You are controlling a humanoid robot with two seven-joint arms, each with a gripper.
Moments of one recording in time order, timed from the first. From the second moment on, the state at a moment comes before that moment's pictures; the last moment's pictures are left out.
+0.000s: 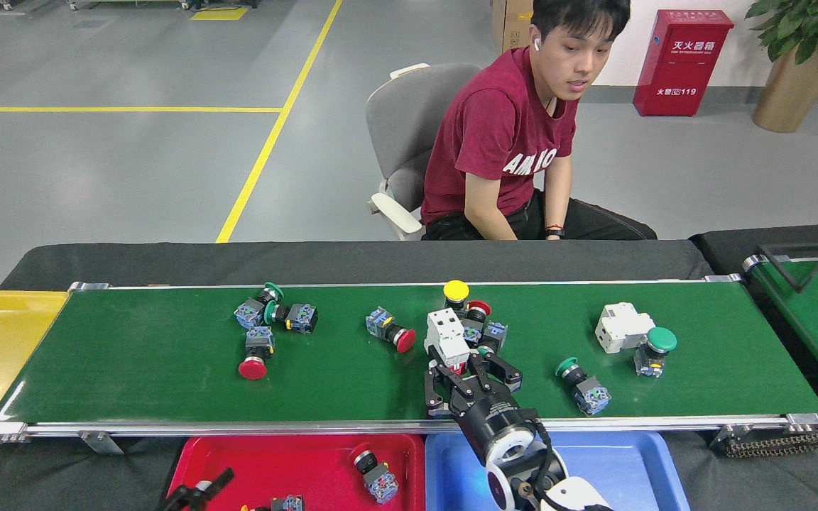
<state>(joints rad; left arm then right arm) 0.32 -0.07 0.39 -1.75 -1.55 -0.66 0.07 -0.20 -0.09 0.55 -1.59 1.16 0.11 0.20</state>
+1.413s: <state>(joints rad) -0.17 0.17 0.41 -1.21 -1.57 -0.42 -0.15 0.20 -0.47 -0.05 -1.69 0.74 -0.77 0.20</state>
